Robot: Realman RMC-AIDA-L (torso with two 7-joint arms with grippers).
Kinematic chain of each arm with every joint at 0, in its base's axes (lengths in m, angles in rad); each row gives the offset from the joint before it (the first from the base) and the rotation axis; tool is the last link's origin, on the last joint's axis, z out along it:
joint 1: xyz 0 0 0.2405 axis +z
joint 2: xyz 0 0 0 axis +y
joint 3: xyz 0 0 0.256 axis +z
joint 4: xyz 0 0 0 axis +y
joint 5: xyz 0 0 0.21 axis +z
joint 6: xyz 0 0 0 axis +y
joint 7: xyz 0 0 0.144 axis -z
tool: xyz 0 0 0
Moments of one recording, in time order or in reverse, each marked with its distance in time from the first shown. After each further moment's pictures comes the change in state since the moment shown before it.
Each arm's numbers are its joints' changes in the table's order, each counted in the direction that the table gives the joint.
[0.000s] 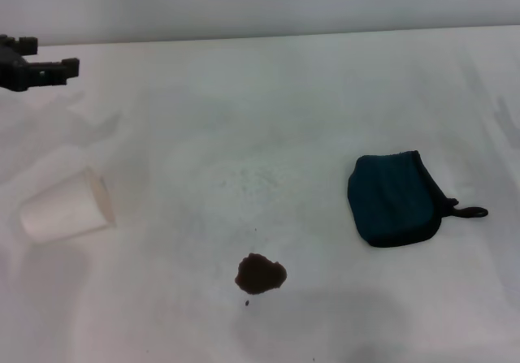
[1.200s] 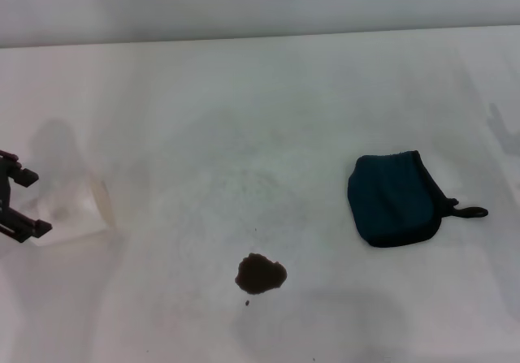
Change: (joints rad) left arm -0.167 -0.025 0.001 -0.062 0.714 0.108 -0.308; right arm -0.016 0.001 -0.028 0.026 0.000 0.057 0.000
